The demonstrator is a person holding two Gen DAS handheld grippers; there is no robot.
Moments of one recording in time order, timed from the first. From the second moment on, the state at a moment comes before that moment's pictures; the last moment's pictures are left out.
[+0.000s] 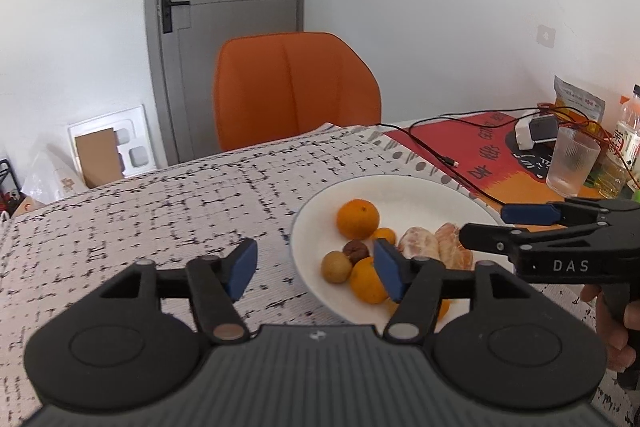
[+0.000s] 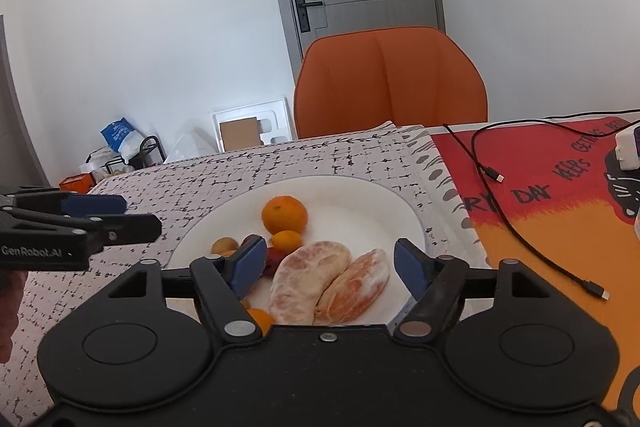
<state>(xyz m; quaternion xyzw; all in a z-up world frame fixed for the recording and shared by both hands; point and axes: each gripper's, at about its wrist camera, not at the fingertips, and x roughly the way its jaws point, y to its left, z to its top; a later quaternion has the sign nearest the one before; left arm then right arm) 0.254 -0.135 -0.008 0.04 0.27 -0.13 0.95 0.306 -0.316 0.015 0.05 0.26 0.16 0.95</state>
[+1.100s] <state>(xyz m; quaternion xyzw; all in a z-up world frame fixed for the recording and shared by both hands) 0.156 -0.061 0.025 0.02 0.24 -0.05 0.97 0.237 -0.274 0.050 0.02 0.25 0.17 0.95</state>
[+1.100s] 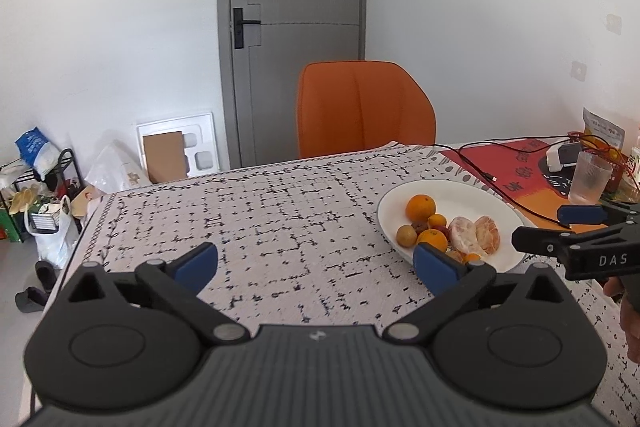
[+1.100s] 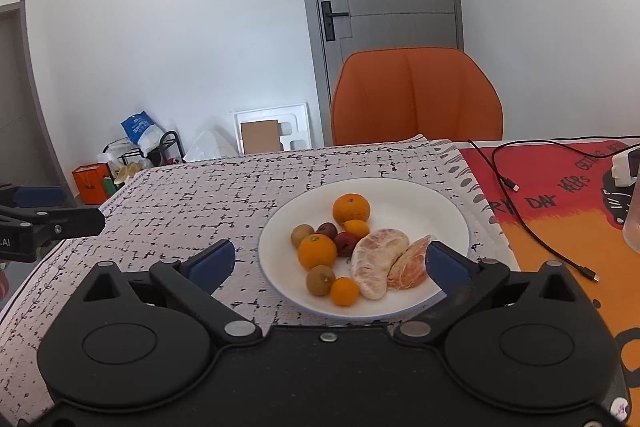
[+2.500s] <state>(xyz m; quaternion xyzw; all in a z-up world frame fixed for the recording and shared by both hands) 0.064 -0.011 0.009 -0.02 0.25 0.03 0.97 0.154 -0.237 0.058 0.01 0.25 0.19 0.95</state>
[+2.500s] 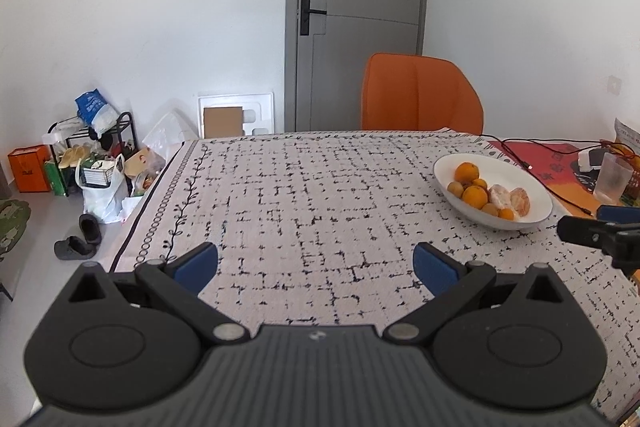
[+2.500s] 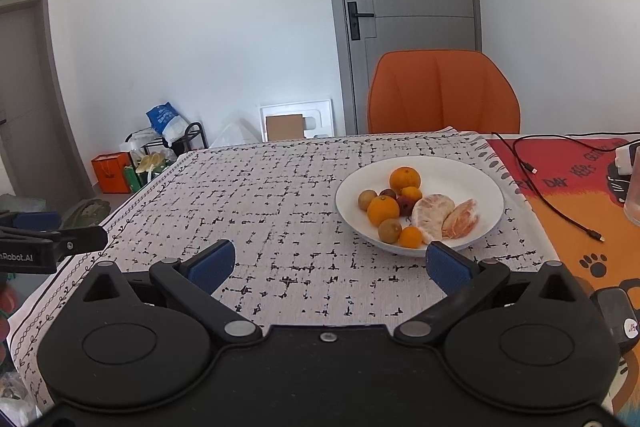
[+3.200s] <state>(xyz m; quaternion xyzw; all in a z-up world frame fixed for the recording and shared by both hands) 0.048 0.003 -0.009 -0.03 0.26 0.05 0.96 0.143 -0.228 0.048 0.00 0.25 0.19 0.95</state>
